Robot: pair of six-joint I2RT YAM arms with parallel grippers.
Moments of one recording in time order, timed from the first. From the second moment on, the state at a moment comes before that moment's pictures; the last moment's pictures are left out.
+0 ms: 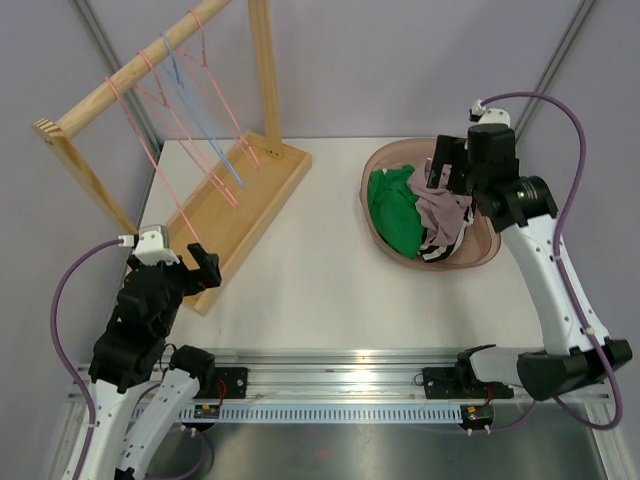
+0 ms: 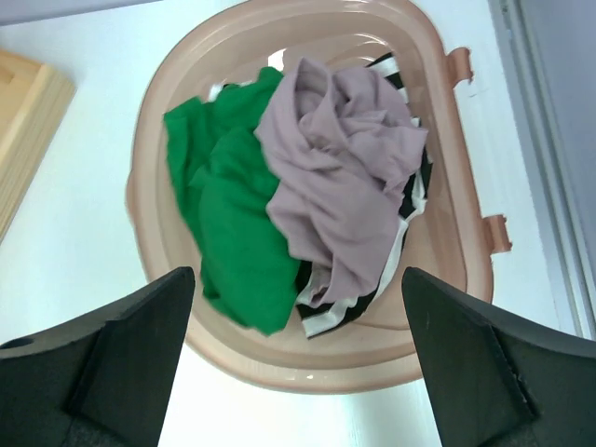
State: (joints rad) left arm -0.32 0.37 0.81 -0.76 -0.28 -0.35; right arm 0.24 1.35 1.62 -0.85 0.30 0.26
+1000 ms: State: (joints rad) left arm -0.32 0.44 1.17 -1.02 -0.36 -0.11; right arm 0.35 0.63 1.23 -1.10 0.35 0.28
